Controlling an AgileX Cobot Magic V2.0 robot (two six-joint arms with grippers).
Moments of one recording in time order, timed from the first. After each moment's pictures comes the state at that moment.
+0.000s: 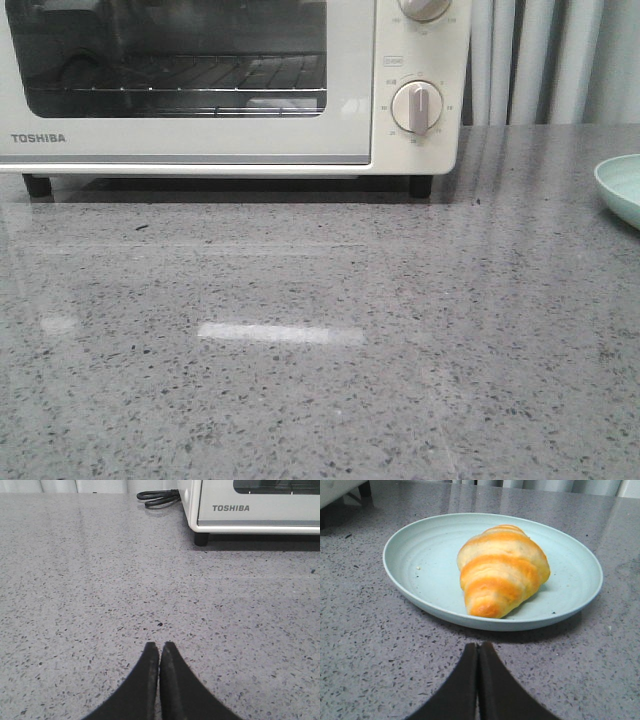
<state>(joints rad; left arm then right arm) -0.03 0.00 0.00 -0.01 0.34 0.09 -0.03 -0.01 0.01 -0.10 0.32 0.01</state>
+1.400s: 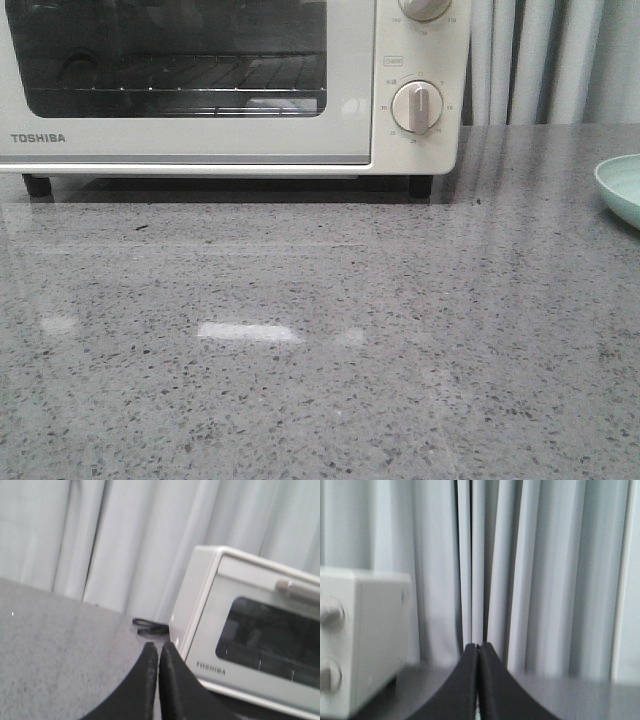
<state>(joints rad) -0.03 0.00 0.00 -0.31 -0.10 0.09 -0.03 -0.01 0.01 -0.10 -0.33 0.01</state>
